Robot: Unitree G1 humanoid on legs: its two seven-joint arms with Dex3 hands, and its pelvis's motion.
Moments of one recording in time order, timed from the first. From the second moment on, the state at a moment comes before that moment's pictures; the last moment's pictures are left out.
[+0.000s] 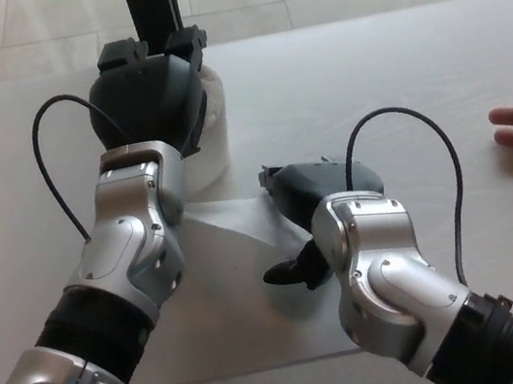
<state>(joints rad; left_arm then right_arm) -0.71 0.23 -0.46 0.54 0.85 0.30 0.14 -0.61 -0.02 0.73 0.34 -0.92 0.81 0.37</state>
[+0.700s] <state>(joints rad) -0.71 0.24 -0.43 0.54 0.85 0.30 0.16 -0.59 -0.10 0.67 0.44 -0.96 0.64 0.01</state>
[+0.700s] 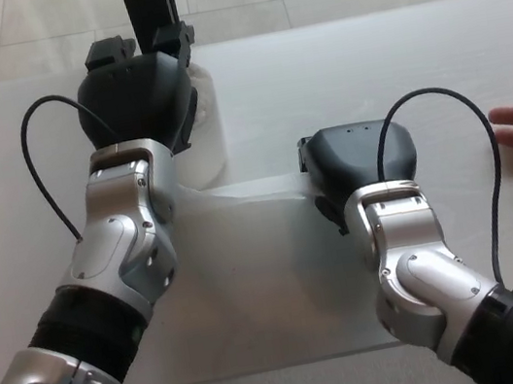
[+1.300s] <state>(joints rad) -0.68 0.24 -0.41 0.53 0.85 0.30 0.18 -0.47 0.05 0.38 0.40 -0.78 0.35 -0.18</state>
